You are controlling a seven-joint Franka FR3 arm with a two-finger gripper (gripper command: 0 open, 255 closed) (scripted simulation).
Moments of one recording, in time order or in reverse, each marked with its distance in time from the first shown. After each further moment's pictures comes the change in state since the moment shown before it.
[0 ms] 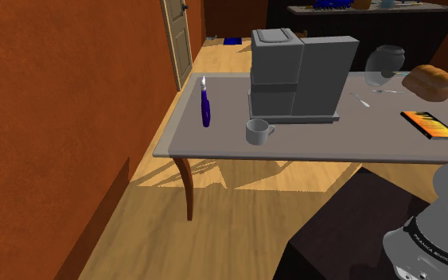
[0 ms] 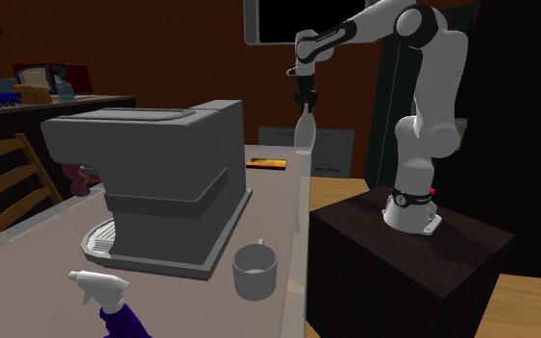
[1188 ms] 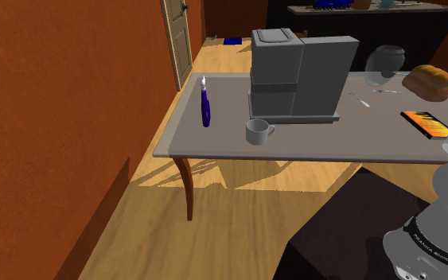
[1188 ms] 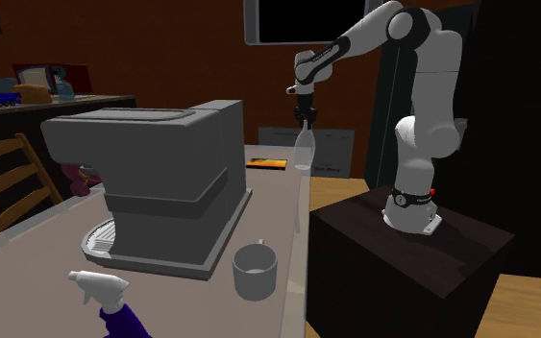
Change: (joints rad) arm -0.011 0.063 -0.017 -0.160 0.039 0.206 -0.016
